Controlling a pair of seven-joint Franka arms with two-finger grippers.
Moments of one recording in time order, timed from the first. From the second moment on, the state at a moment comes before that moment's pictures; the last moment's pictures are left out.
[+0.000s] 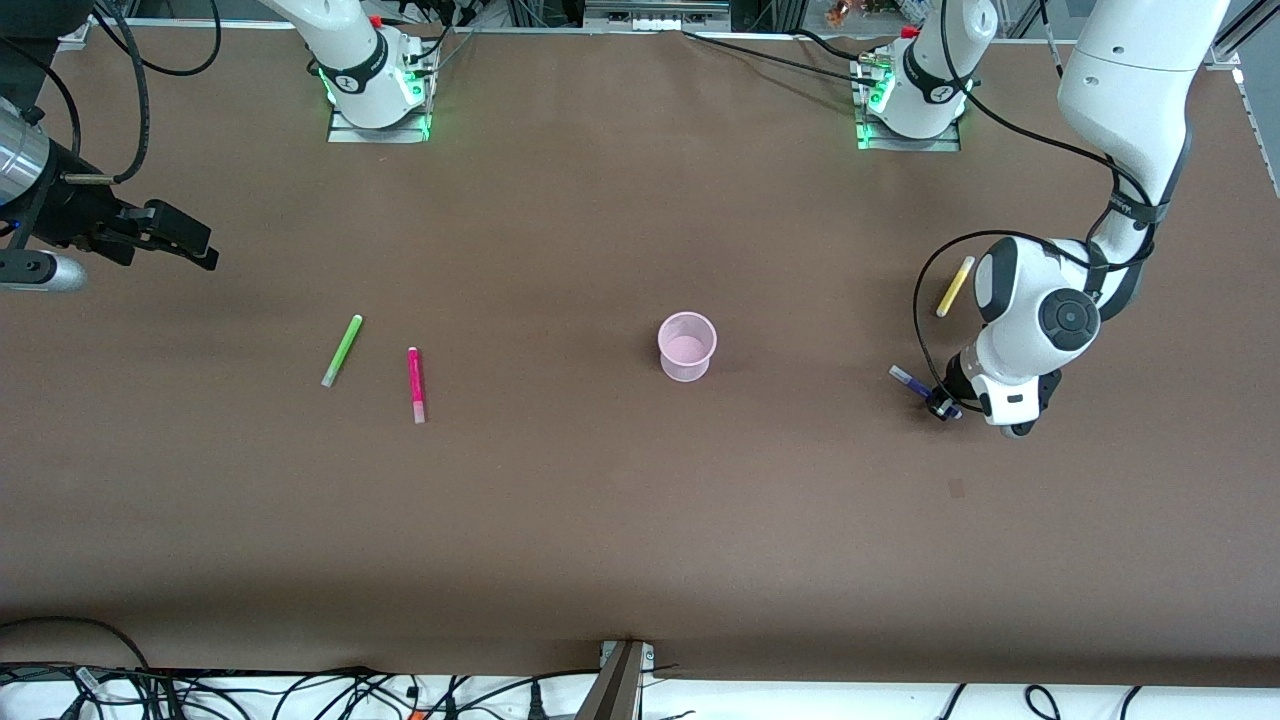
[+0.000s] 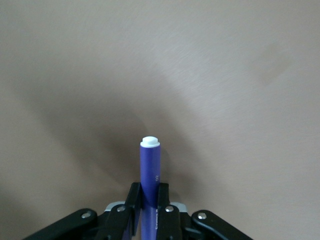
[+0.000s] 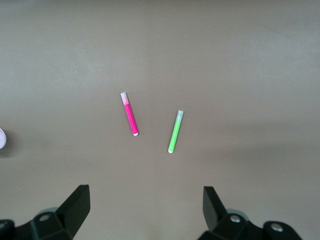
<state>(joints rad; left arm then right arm) 0.02 0.50 -0.08 -2.03 0.02 2.55 -1.00 0.25 0.07 -0.20 -1.52 0.06 1.57 0.11</state>
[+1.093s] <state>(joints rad) -0.29 0.39 -0.31 -1.73 0.40 2.32 -1.82 0.25 0.07 -0.20 -1.52 0.06 1.57 0.11</state>
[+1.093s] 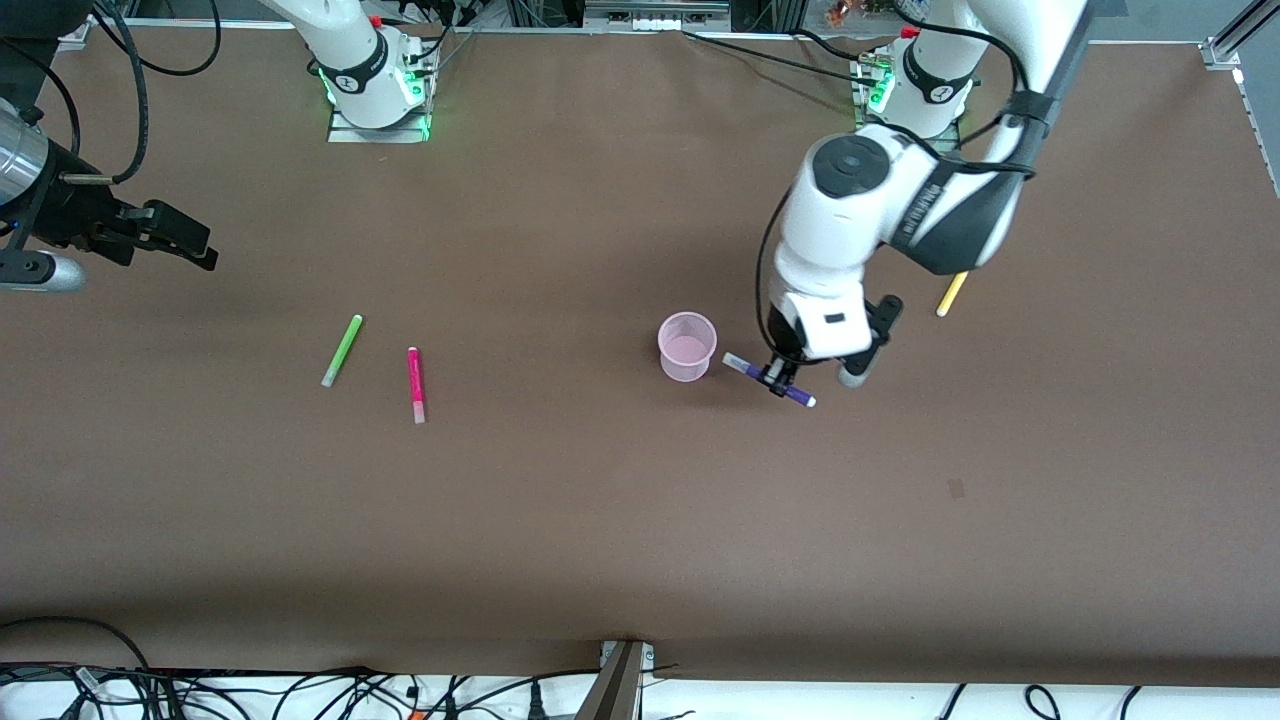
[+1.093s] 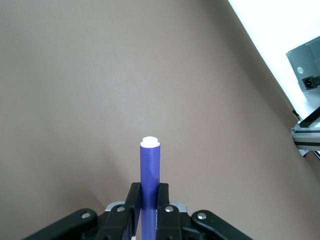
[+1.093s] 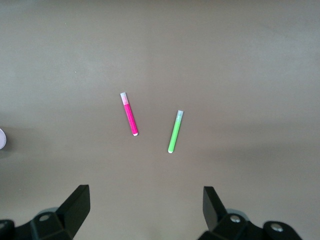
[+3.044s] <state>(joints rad) -0.58 0.59 -0.28 -1.63 0.83 2.05 -2.19 0.25 0.07 -0.20 -1.52 0.06 1.59 0.11</state>
